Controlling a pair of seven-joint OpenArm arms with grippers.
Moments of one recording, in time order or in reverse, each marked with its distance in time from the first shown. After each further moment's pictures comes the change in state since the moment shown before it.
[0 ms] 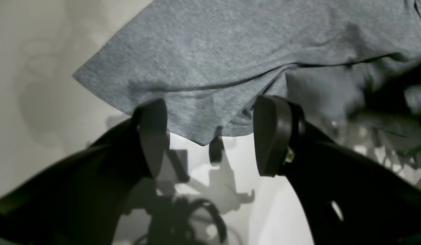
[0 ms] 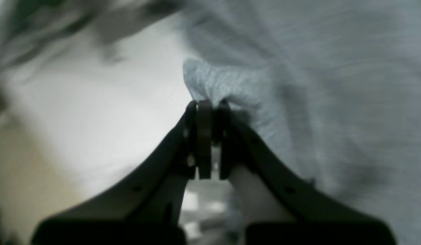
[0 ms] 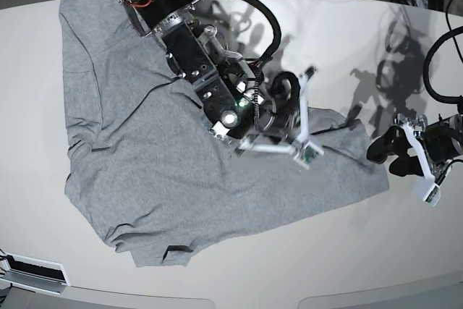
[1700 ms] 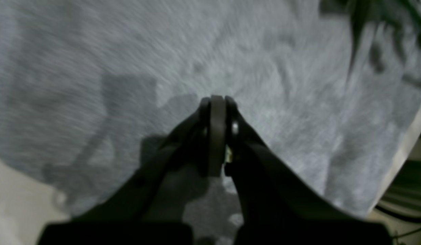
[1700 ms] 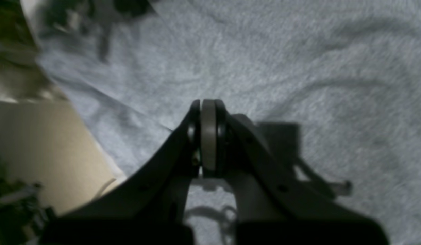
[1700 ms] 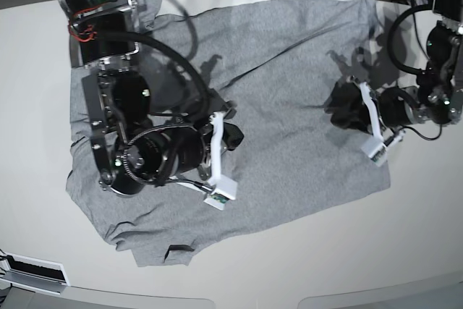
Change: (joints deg) left arm 1.1 6.1 11.6 -10.9 11.6 -8.7 -11.2; right arm 6.6 10.1 21.8 2.0 24.3 14.0 -19.5
